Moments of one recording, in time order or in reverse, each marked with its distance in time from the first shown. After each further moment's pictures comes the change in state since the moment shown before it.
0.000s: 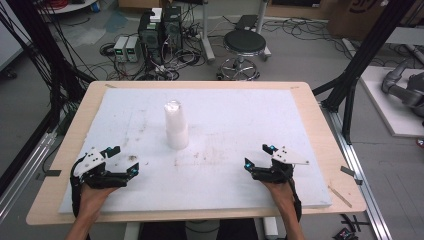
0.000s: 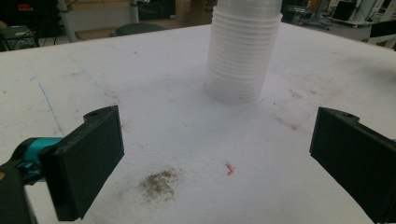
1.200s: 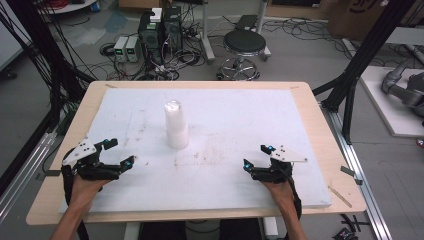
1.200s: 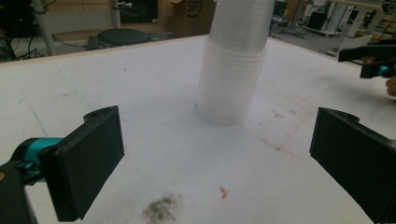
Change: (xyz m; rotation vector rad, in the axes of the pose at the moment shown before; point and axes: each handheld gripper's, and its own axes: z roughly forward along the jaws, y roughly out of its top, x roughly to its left) left arm 0.015 0.031 -0.005 -0.017 -0.090 -0.027; right arm -0.001 0.001 0.003 0.032 0.040 0.000
